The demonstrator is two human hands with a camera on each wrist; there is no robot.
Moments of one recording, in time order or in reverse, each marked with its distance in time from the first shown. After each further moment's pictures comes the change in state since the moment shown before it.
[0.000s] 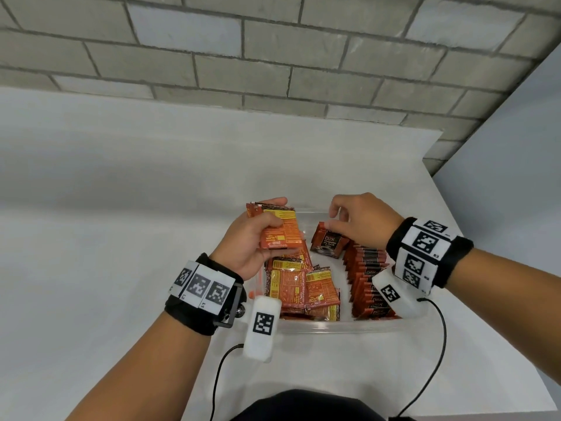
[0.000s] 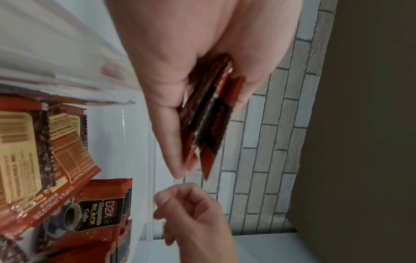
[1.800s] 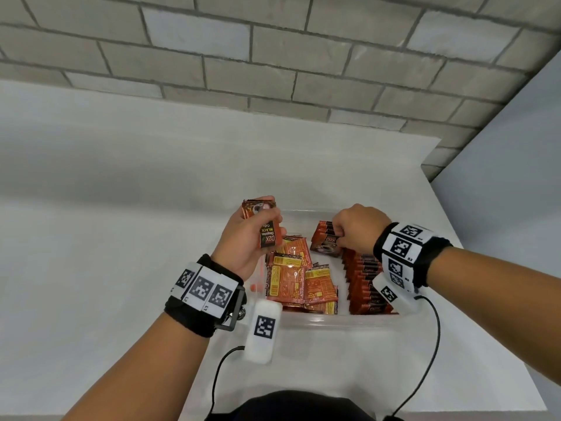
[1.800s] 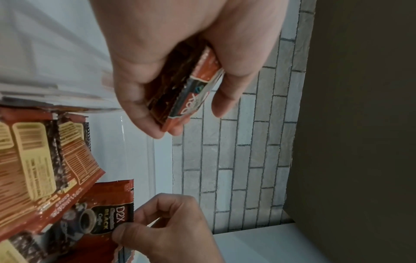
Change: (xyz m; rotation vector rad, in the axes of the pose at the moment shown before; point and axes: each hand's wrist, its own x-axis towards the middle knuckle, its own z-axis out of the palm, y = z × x) left_hand -0.011 -0.005 -0.001 0.097 0.198 0.125; right_hand 0.002 -0.003 0.012 -0.373 -0.174 0.037
